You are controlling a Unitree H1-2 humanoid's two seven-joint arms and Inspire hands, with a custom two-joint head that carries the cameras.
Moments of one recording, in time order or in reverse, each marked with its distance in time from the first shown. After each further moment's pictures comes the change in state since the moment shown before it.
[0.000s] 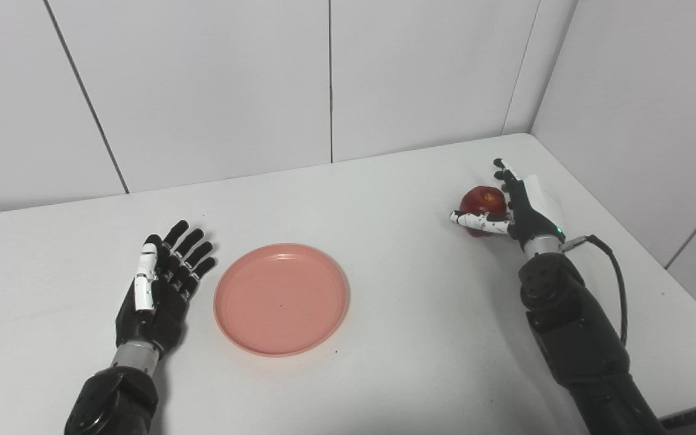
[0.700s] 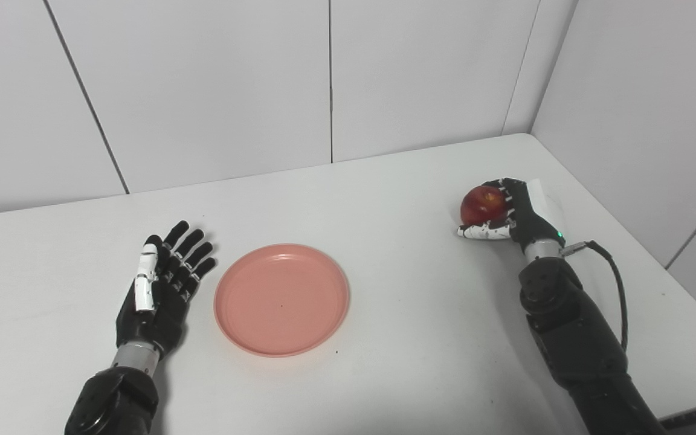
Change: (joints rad) left arm 0.001 0.000 0.000 -0.002 0.000 0.004 0.000; right arm -0.008 -0.003 -0.003 0.104 0.055 -0.130 -0.083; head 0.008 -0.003
